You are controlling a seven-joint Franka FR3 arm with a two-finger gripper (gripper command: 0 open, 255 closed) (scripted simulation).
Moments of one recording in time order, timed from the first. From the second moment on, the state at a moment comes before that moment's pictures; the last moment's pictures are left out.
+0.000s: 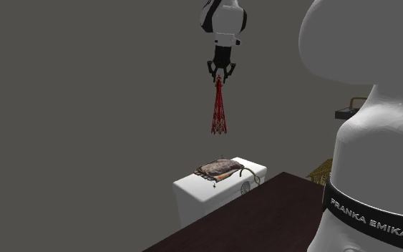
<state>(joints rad) -0.49 0.54 -0.03 -1.31 0.06 2.13 0.30</state>
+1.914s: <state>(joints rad) -0.52 0.71 -0.03 -1.34 0.08 2.32 0.26</state>
